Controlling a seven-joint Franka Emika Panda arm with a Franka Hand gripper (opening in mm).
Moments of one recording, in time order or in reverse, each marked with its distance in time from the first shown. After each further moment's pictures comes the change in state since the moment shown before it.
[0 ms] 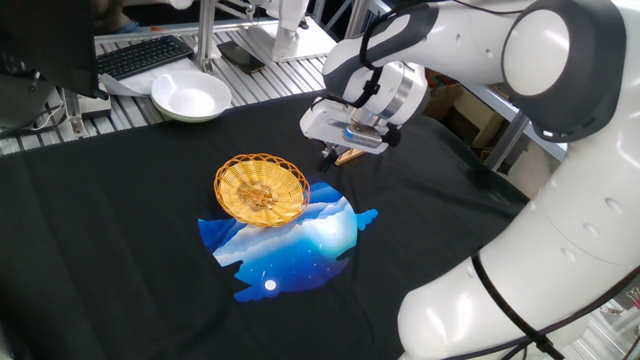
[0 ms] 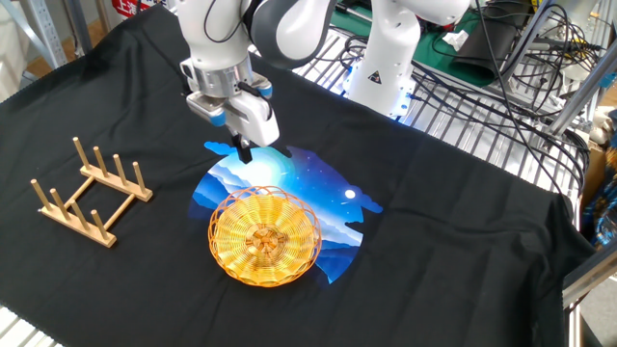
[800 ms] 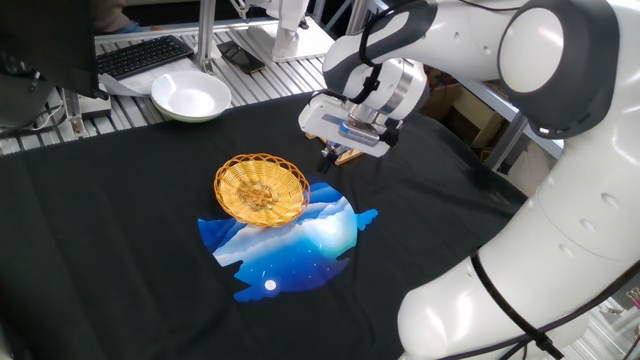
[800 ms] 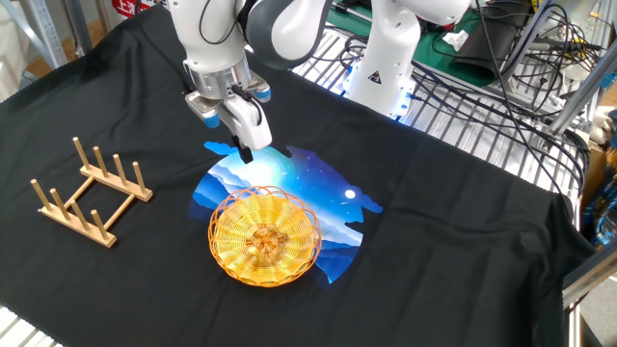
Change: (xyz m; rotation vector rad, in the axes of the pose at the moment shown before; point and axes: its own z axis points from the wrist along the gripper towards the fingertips) arm 0.000 0.000 0.000 0.001 0.045 0.145
